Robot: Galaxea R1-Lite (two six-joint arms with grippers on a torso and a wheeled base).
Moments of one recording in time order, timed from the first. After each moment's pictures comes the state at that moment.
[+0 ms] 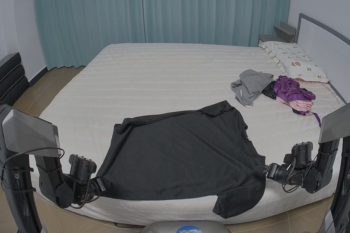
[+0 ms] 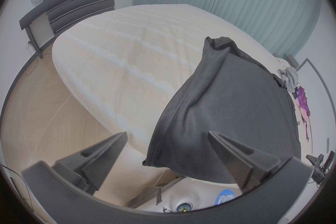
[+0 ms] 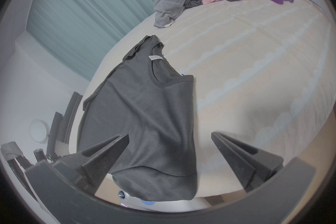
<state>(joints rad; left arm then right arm) -0.23 2.23 -0.26 -1.01 0.24 -0.67 0.07 2.28 -0.26 -1.25 0.23 0.53</state>
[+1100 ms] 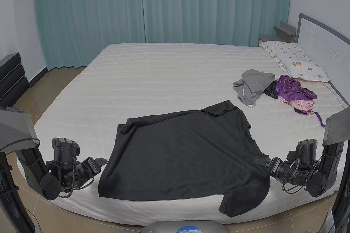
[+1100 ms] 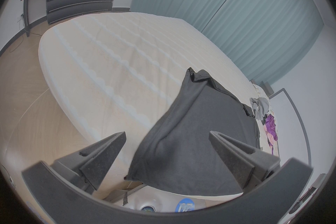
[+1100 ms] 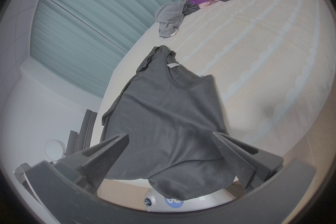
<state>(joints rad) -0.15 2.04 -0.28 -1.01 0.05 -0.75 0.13 2.20 -0.17 -1.37 0.22 0.74</state>
